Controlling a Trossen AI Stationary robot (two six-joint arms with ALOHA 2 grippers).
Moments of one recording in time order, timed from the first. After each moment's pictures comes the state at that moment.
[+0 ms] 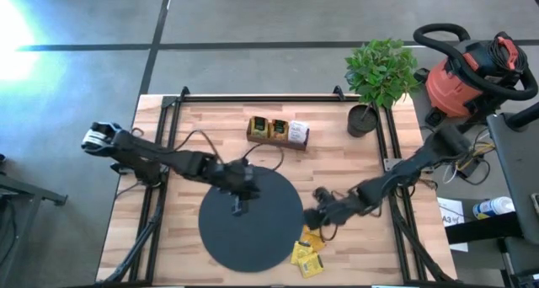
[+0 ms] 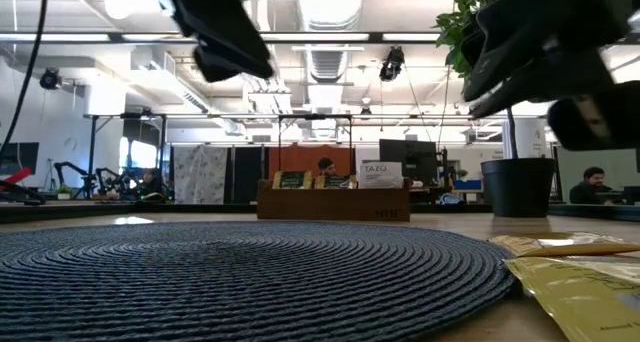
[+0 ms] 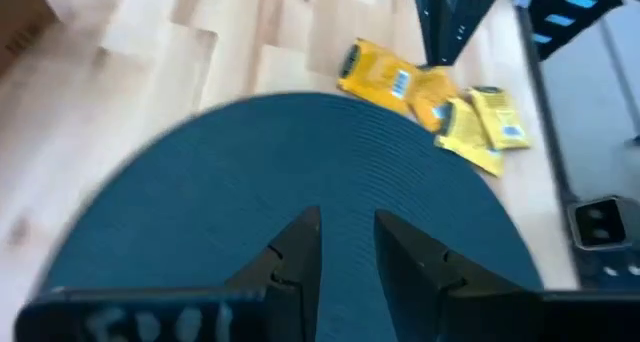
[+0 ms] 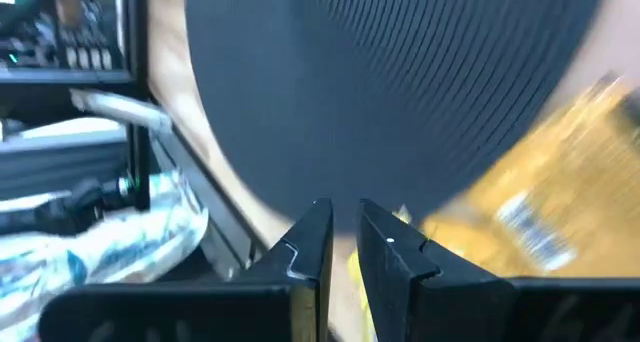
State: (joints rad) left arm -0.22 1.40 0.99 -0.30 -0.02 -0.39; right arm 0.52 1.53 0.75 0.08 0.19 1.69
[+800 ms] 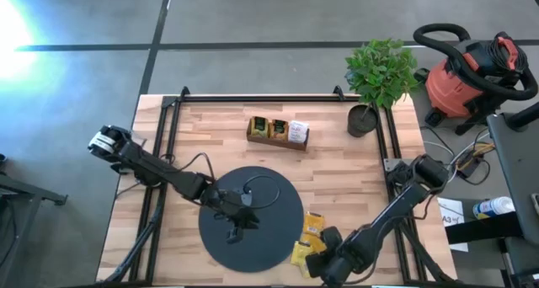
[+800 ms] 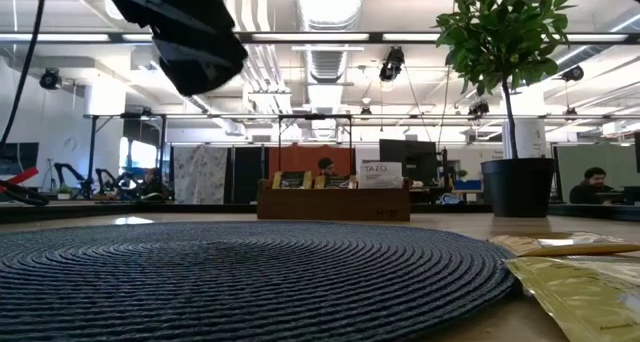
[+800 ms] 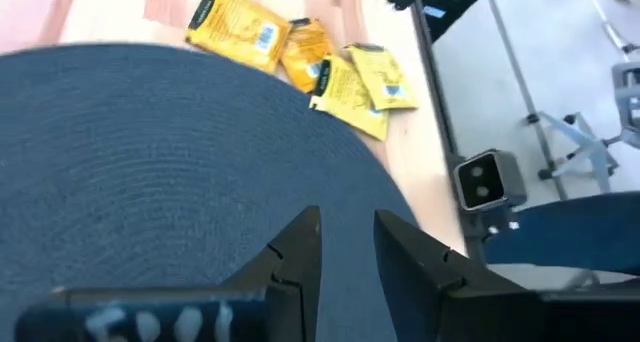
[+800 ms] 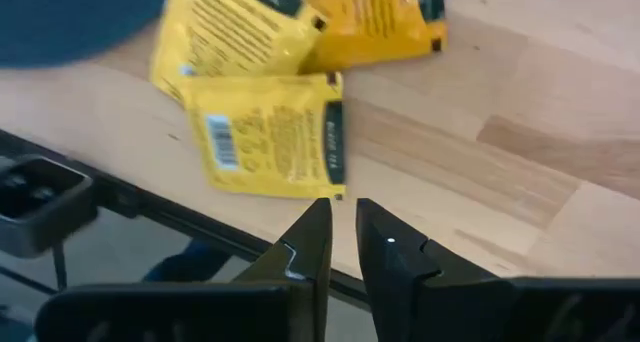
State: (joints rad) left arm -0.40 1.50 0.92 -0.05 0.04 -0.52; right arm 0.79 1.92 1.40 -0.78 0.06 2.09
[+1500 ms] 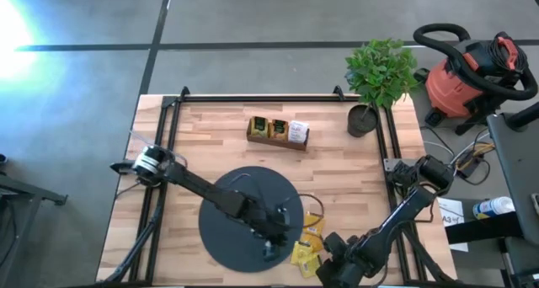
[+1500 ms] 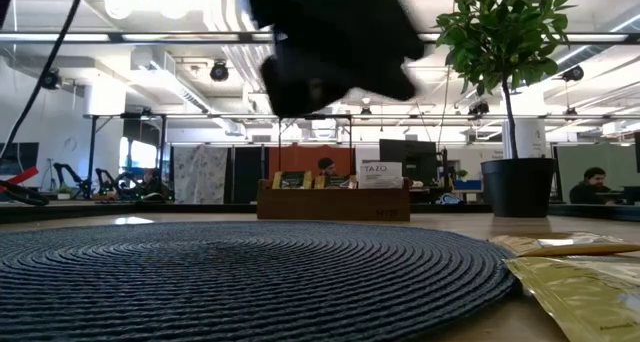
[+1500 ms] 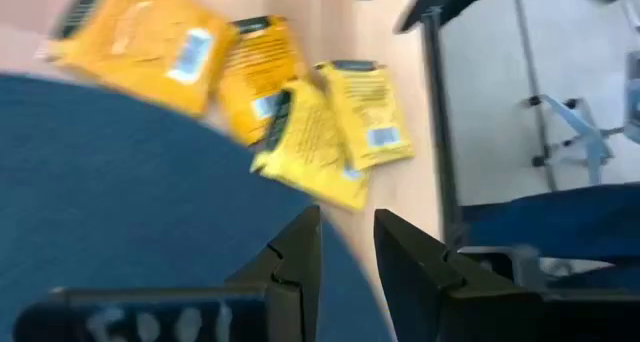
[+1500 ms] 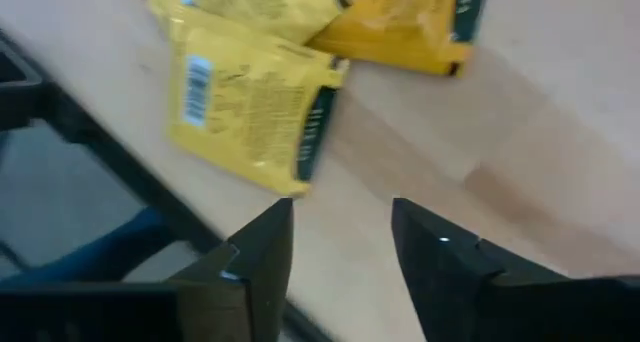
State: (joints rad) left arm -0.40 1.96 1.43 -0.21 0.11 -0.59; right arm 0.87 1.89 1.27 -0.64 0.16 1.81
